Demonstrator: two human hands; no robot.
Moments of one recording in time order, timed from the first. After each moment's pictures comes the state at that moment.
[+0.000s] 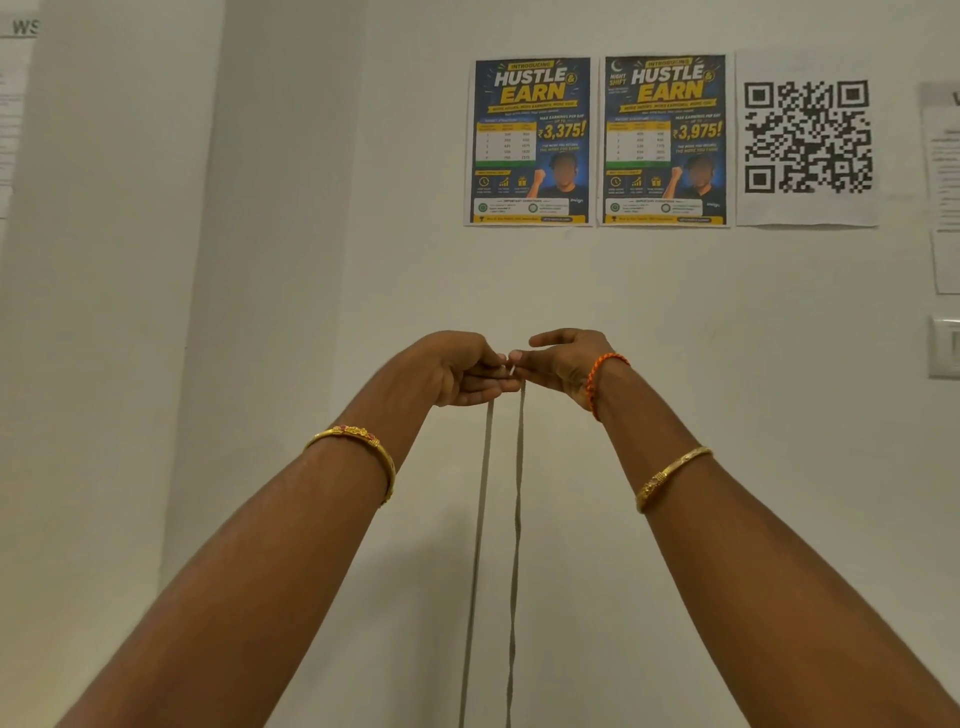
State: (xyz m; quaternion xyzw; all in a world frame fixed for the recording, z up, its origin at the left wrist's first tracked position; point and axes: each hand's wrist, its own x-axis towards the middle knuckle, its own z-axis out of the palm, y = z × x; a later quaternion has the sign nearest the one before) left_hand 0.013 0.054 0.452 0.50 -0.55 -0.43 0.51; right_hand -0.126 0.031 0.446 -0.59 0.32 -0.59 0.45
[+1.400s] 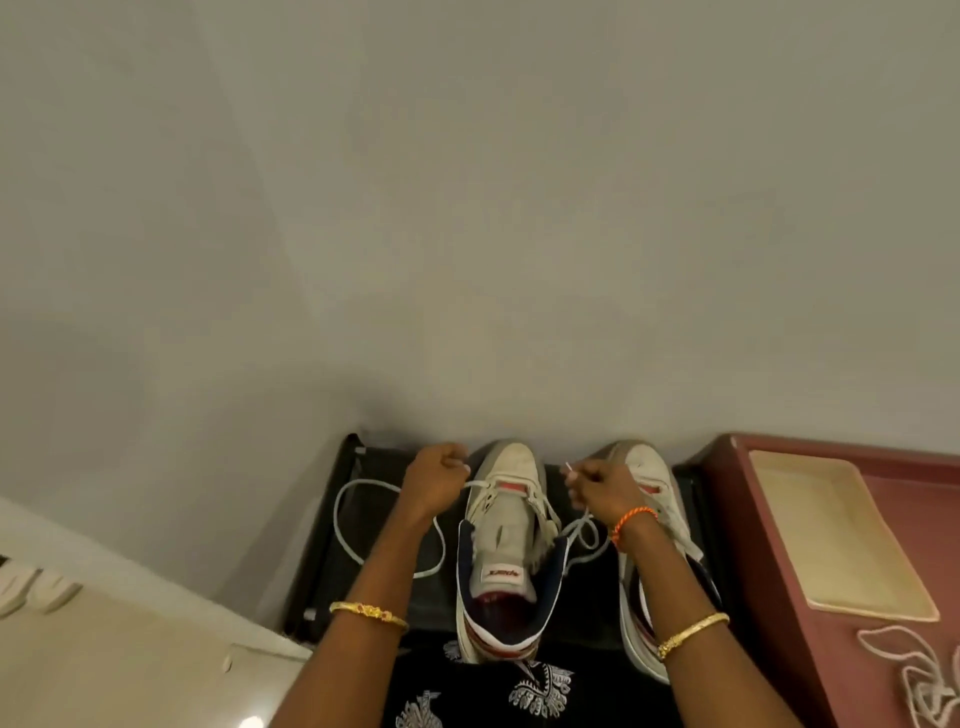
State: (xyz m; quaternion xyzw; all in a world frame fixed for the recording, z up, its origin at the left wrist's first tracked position) left_hand 0.064 -0.040 -0.149 0.73 -0.44 -0.44 0.29; right_hand -0.143 -0.061 -0.155 -0.49 0.66 -0.28 0.50
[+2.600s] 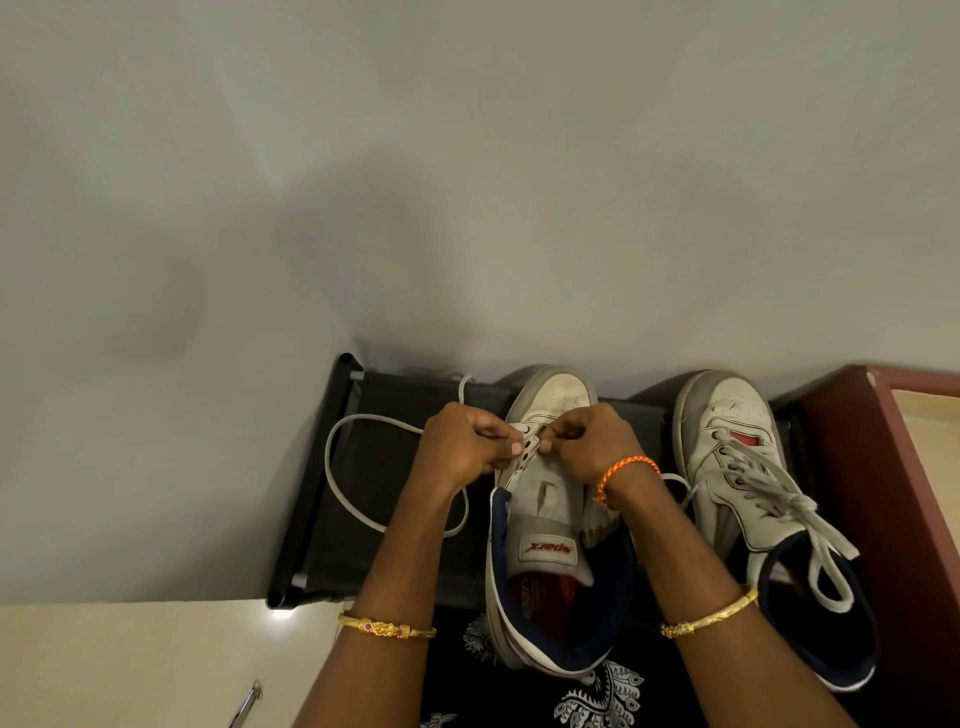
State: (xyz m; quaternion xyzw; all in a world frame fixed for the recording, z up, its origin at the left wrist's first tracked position) left_hand 0.073 -0.054 -0.209 0.68 -0.44 -0.52 0.28; right_hand -0.078 -0.087 -0.208 -0.58 0.67 -0.12 0.45
